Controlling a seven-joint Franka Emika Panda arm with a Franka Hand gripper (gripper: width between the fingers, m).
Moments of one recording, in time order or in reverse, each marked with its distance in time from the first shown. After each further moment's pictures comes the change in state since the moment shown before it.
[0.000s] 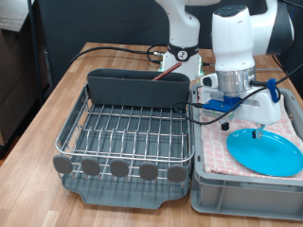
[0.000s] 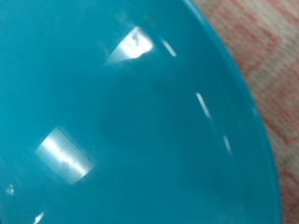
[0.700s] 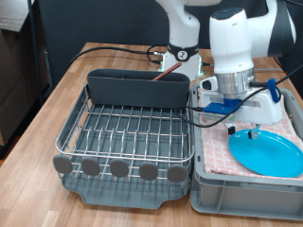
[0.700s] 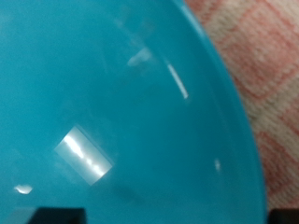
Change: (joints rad) arm -0.089 0.023 0.103 0.008 0.094 0.041 -0.109
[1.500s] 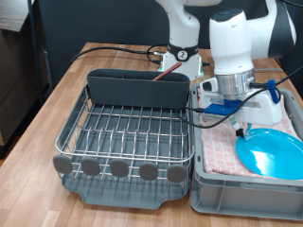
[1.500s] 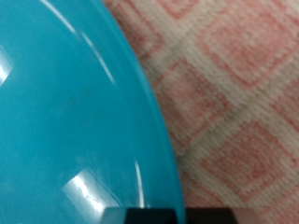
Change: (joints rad) arm -0.024 0.007 0.030 -0.007 0.011 0.018 -0.015
